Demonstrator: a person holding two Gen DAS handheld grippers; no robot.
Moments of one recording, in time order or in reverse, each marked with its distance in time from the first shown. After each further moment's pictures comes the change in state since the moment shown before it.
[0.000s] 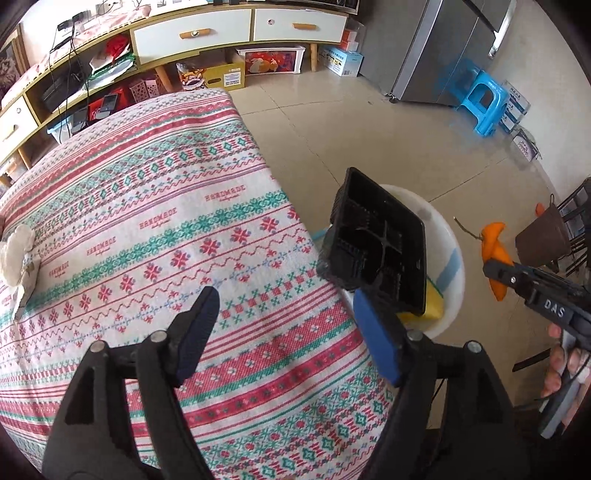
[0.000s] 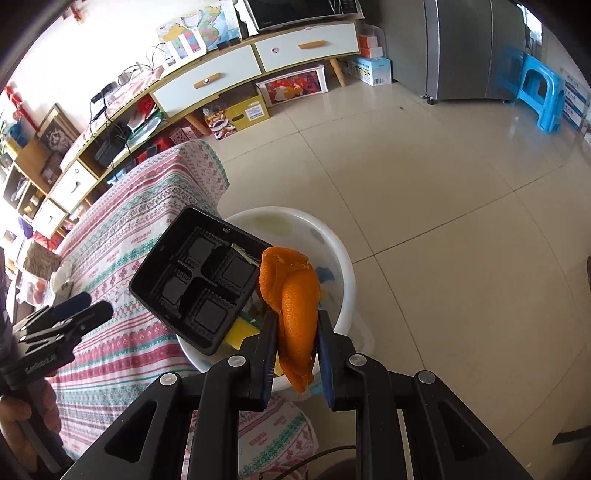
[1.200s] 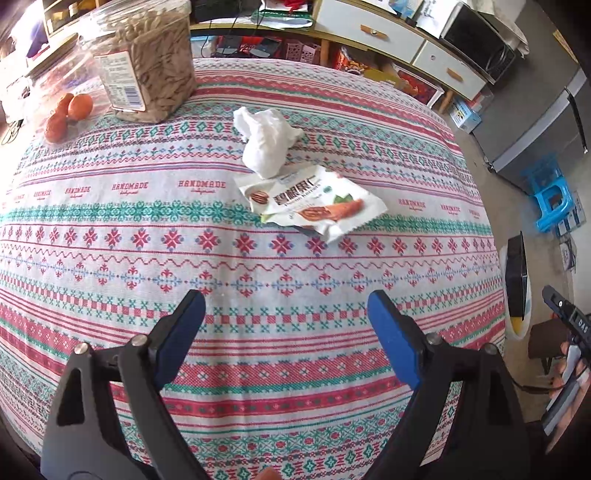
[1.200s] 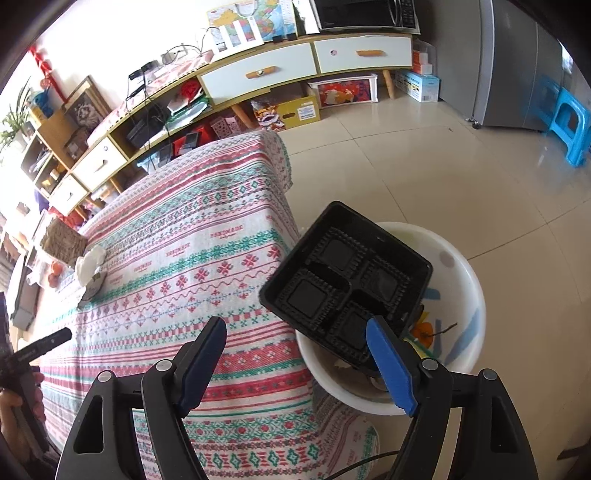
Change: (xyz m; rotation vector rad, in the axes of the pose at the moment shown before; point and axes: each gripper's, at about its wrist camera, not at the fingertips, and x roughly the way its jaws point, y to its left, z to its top) left arm -0.057 0.255 -0.077 -0.428 0.023 0.114; right arm 0.018 0.133 0.004 -0.116 -0.019 0.048
